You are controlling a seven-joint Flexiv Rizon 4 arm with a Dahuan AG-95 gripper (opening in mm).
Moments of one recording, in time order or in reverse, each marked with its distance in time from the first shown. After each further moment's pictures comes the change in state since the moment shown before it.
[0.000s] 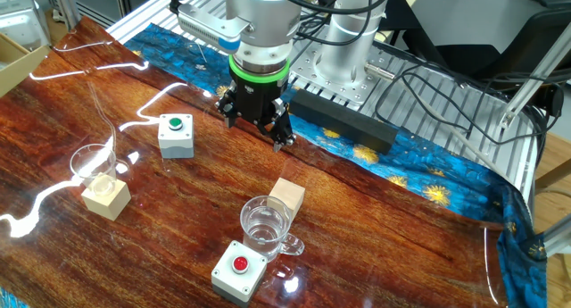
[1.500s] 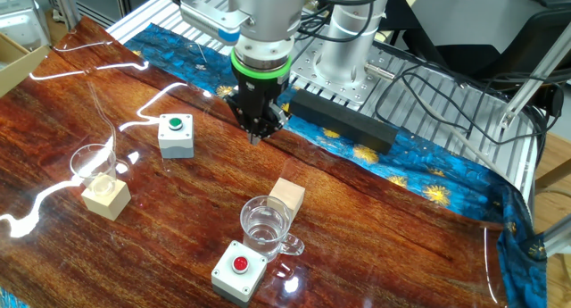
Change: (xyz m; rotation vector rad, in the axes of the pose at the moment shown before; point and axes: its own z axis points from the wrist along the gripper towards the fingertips) arm 0.001 0.003 0.000 -0.014 -0.028 0.061
